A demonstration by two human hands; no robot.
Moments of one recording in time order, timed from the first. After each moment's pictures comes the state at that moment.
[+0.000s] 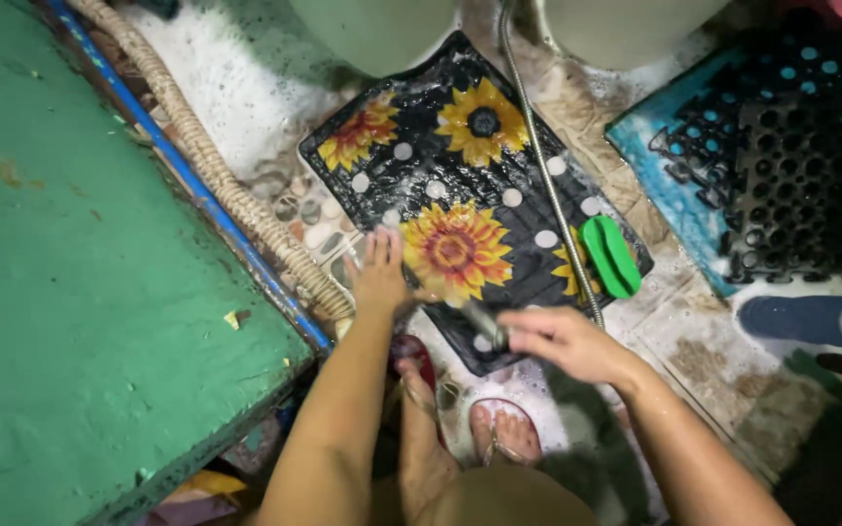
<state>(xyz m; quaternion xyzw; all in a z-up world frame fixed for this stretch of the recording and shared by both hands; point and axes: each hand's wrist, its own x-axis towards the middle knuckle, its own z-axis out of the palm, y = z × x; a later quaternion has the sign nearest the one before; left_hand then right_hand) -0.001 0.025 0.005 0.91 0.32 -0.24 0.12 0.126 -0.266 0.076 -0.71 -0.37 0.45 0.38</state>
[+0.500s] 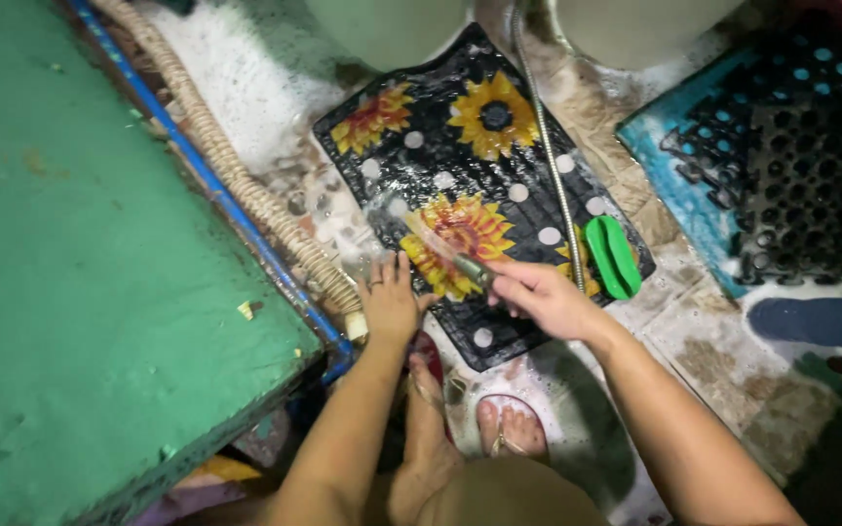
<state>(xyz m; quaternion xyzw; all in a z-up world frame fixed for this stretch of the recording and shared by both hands) -0.047 -0.004 -0.038 0.93 0.33 -0.10 0.10 0.130 -0.204 0.087 -0.66 -0.32 0.48 0.47</state>
